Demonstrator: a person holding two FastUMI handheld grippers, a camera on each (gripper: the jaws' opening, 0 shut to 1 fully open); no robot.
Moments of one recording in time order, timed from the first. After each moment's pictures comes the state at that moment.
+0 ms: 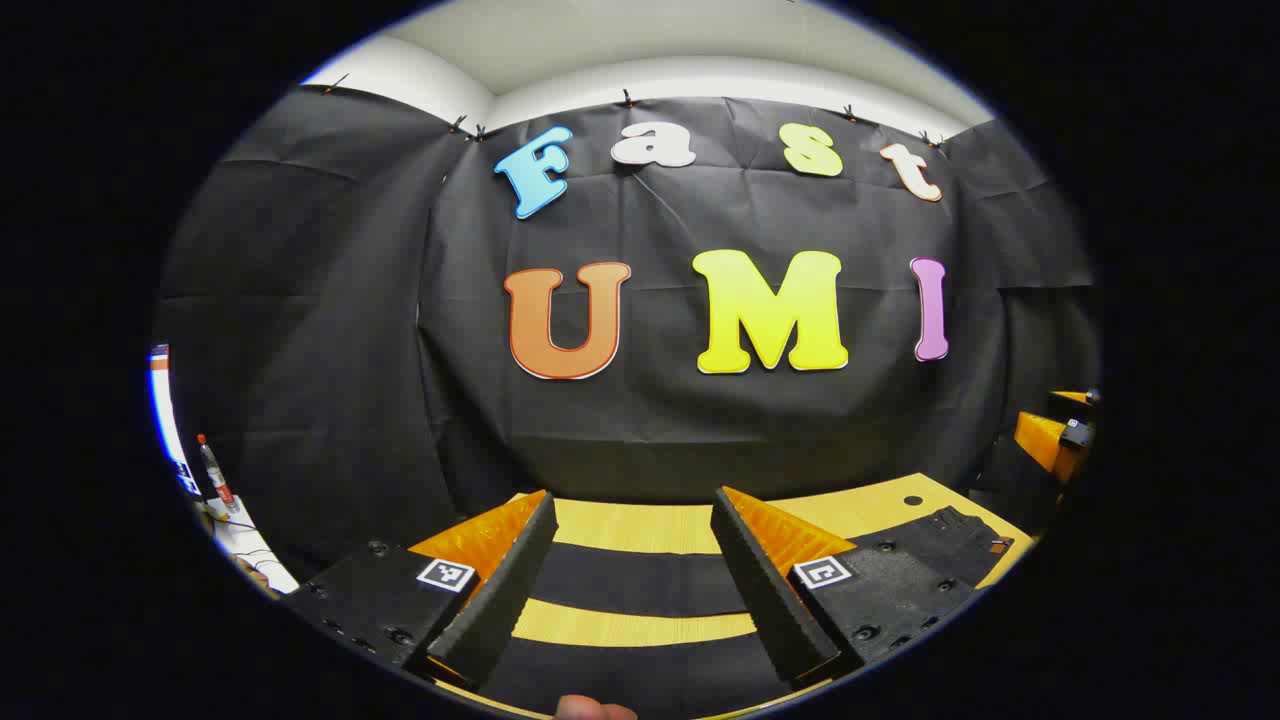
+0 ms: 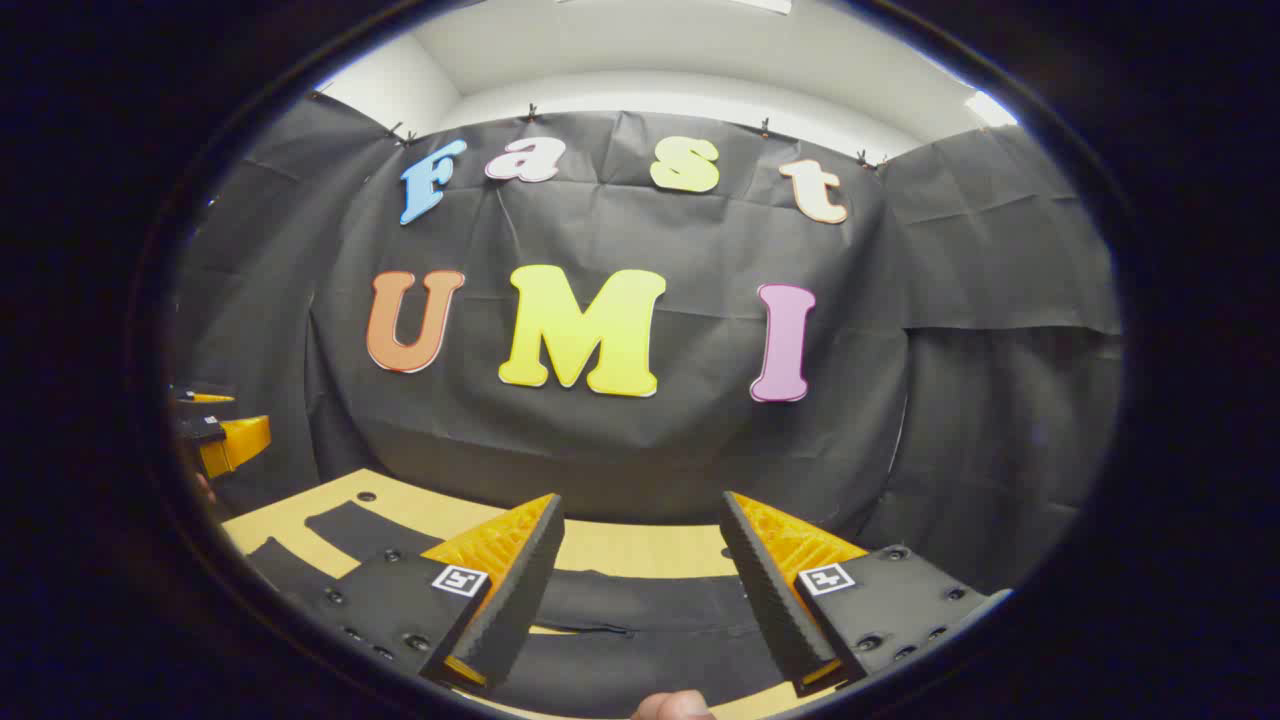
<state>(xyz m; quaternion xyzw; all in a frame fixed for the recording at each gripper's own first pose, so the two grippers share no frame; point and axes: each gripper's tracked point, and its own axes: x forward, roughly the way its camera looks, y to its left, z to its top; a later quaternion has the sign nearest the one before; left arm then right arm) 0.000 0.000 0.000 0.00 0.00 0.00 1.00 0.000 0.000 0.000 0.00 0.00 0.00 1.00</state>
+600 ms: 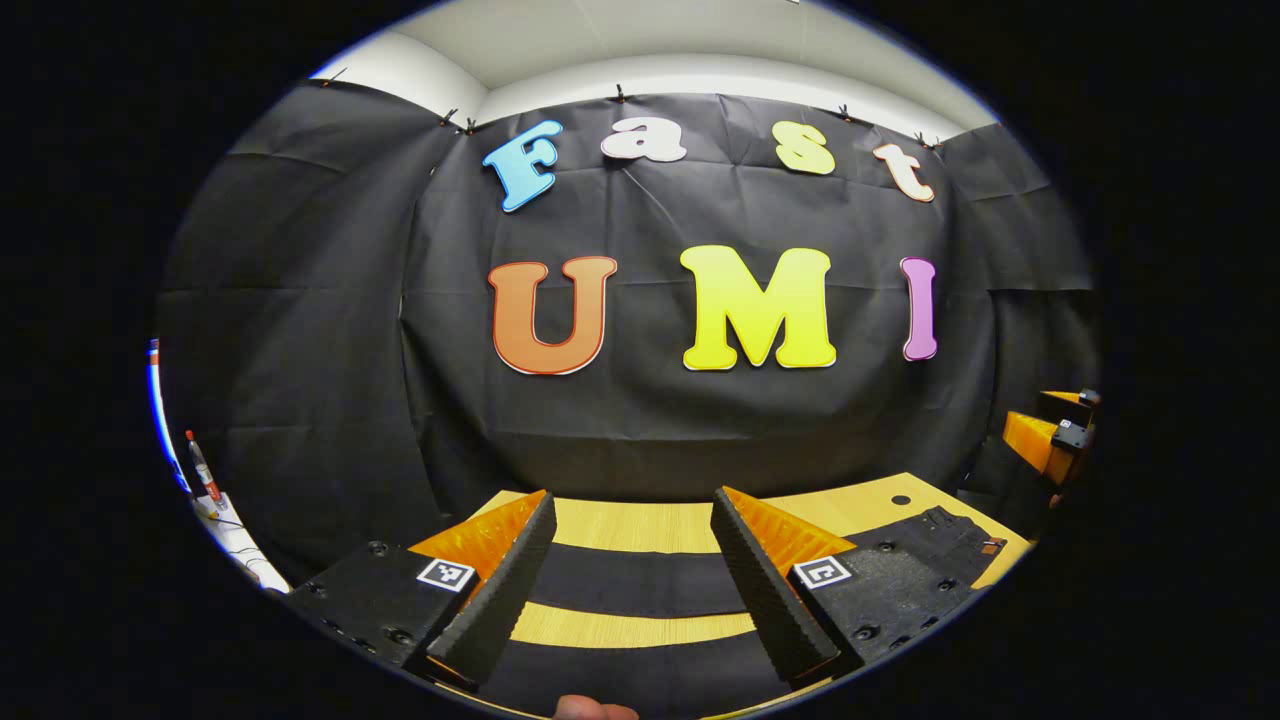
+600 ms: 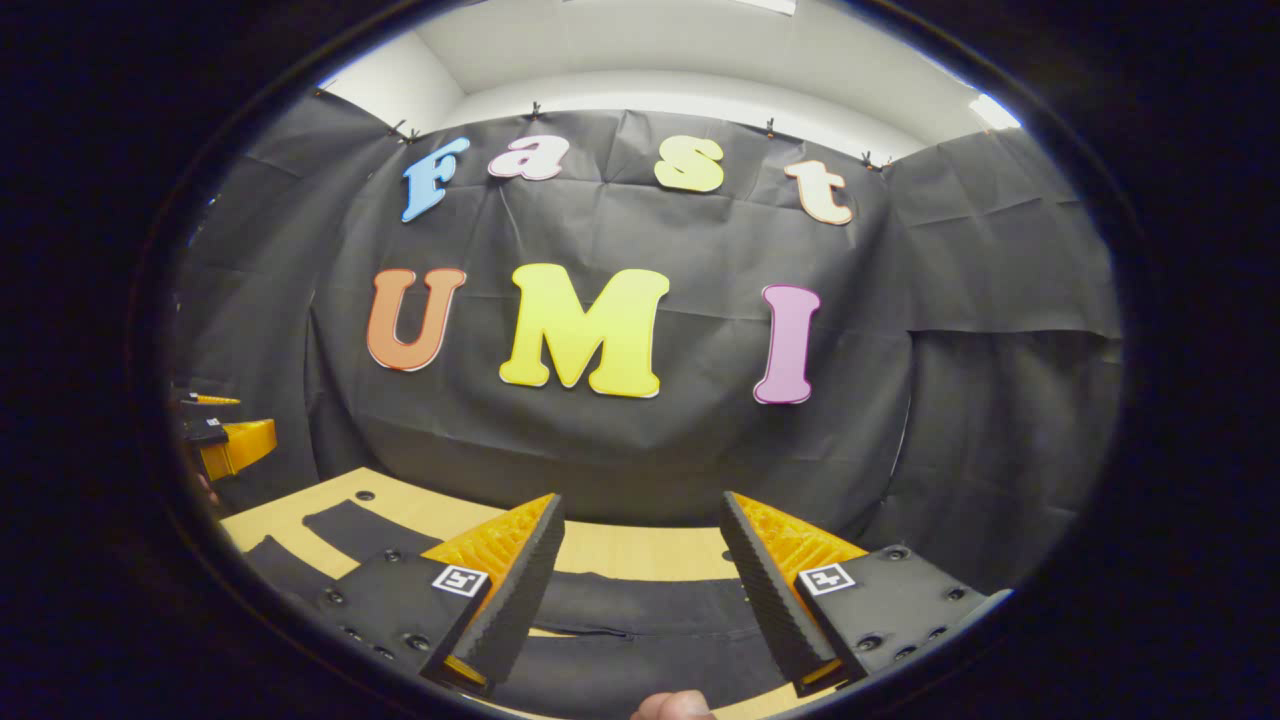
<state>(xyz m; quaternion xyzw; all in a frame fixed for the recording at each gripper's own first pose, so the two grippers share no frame) 0.008 -0.004 -0.003 0.00 0.00 -0.02 1.00 0.007 -0.005 0.003 0.00 0.00 0.00 1.00</state>
